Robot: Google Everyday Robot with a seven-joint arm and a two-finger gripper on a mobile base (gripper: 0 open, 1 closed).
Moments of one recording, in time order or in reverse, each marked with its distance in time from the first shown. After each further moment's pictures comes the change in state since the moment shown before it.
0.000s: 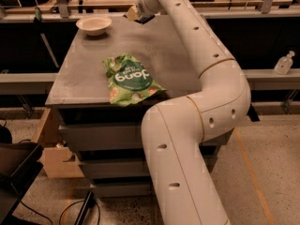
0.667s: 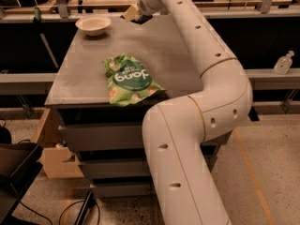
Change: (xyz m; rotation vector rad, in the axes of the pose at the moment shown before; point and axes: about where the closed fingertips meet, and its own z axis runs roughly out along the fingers) arm -0.004 -0.004 -0.007 0.008 -0.007 -0.001
